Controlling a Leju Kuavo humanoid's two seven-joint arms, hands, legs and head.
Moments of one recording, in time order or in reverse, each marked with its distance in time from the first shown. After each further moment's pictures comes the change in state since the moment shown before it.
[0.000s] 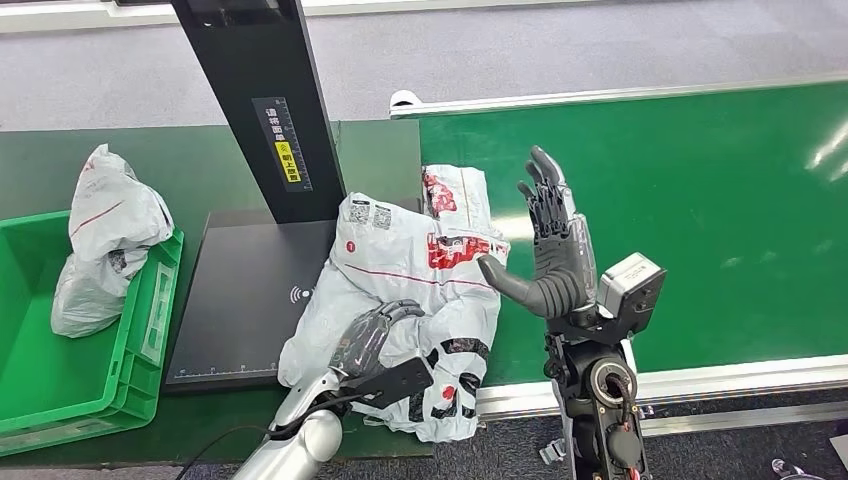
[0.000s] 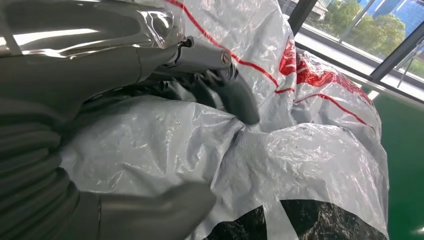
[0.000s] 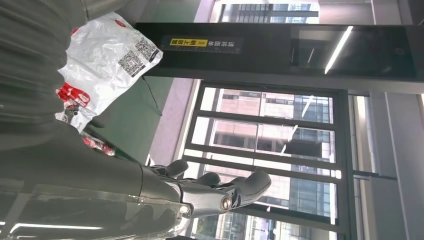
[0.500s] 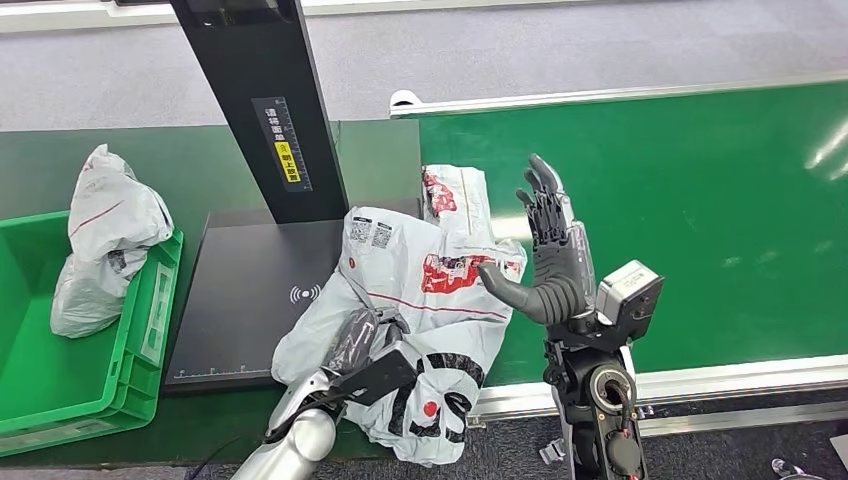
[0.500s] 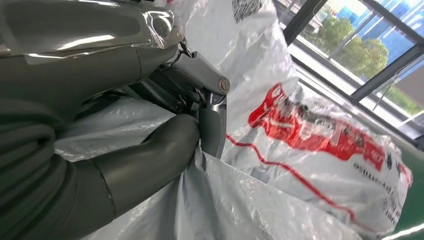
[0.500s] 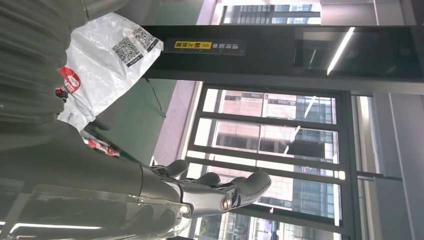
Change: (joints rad) left arm 0.034 0.002 0.024 -0.074 0.123 0.019 -0.070; right arm 0.022 0.001 -0.002 -0.008 0.002 0.004 -0.003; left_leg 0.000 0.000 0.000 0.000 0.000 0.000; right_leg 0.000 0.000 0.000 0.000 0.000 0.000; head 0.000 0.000
